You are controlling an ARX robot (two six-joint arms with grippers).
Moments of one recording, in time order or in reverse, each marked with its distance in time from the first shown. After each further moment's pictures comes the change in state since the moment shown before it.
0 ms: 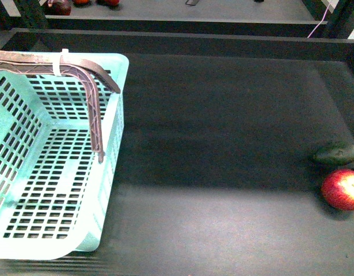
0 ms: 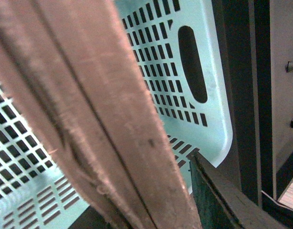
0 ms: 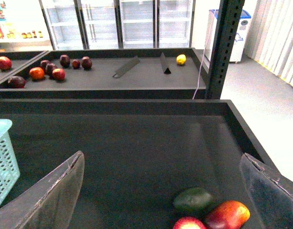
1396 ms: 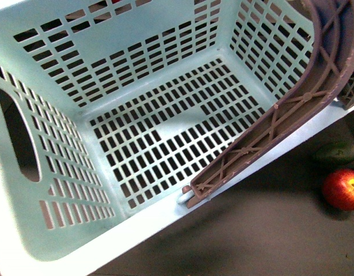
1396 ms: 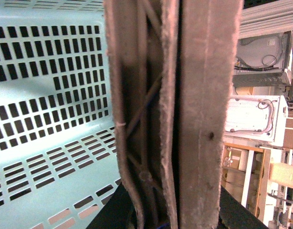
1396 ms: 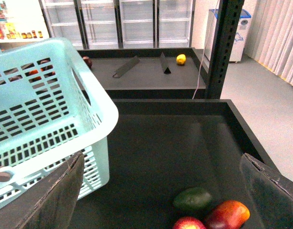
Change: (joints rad) left arm -0.534 -0.239 0.280 -0.294 0.215 0.194; right arm 0.000 0.000 0.000 0.000 0.000 0.000
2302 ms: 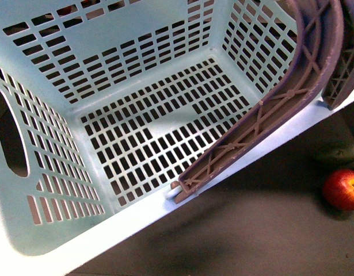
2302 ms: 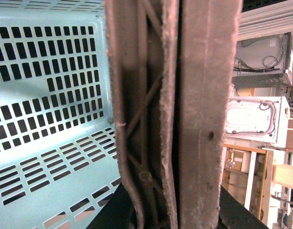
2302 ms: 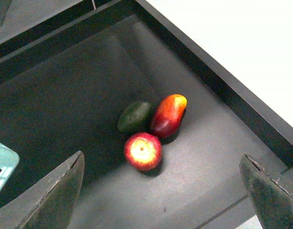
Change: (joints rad) left arm 0.000 -0.002 0.001 0.005 -0.005 0.018; right arm -0.248 0.540 0.122 -0.035 0.141 0.288
